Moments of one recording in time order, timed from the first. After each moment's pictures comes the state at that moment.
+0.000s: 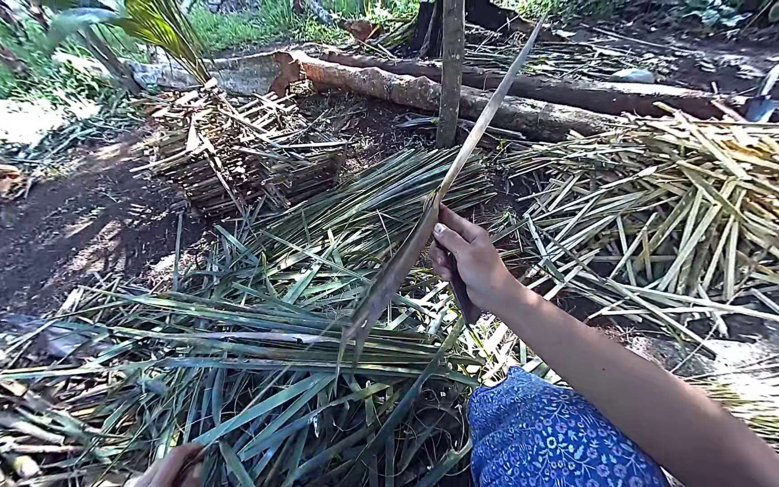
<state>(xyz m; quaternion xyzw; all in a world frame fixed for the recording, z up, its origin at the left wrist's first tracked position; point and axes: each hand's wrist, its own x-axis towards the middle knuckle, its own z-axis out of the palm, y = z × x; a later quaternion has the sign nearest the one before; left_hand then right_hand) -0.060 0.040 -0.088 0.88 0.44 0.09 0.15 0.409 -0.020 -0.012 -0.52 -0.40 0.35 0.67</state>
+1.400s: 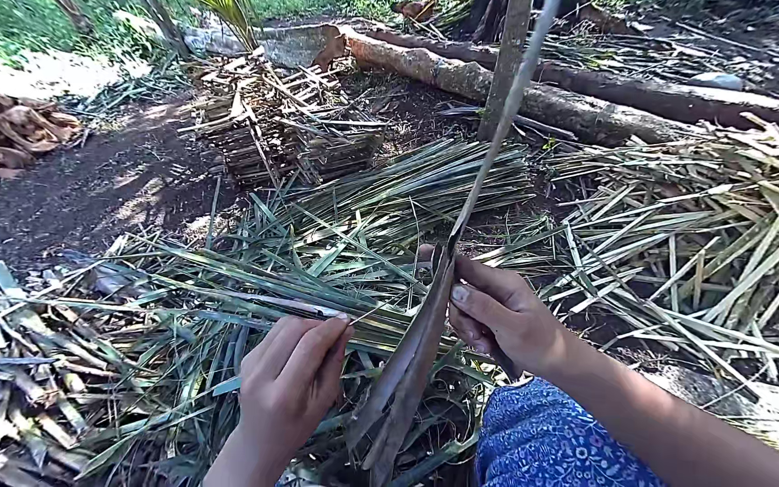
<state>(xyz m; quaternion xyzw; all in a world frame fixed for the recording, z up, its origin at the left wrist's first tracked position) 0.107 0.024 -0.025 0.84 0.19 0.50 -0.01 0.356 -0.066 0.001 -0.43 -0.55 0.44 0.56</state>
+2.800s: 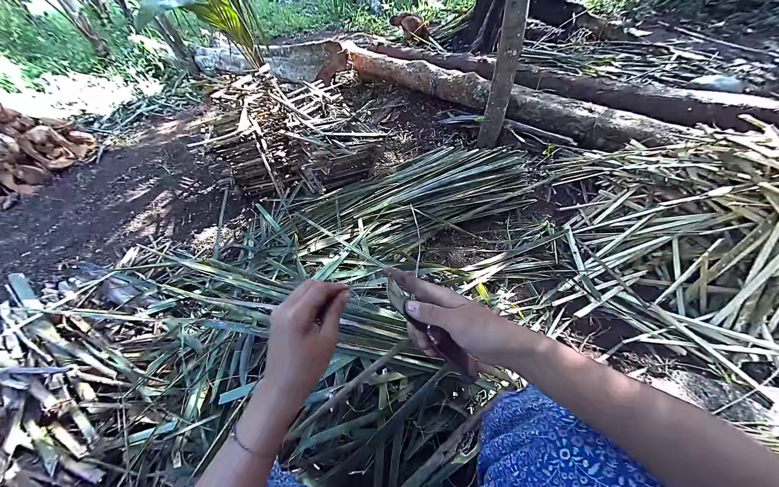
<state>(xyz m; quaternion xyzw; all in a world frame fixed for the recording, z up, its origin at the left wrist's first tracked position) 0.129 0.062 -0.034 0.85 0.28 0.43 0.13 0.348 -0.036 -0.013 -0.42 -0.50 0.62 0.44</state>
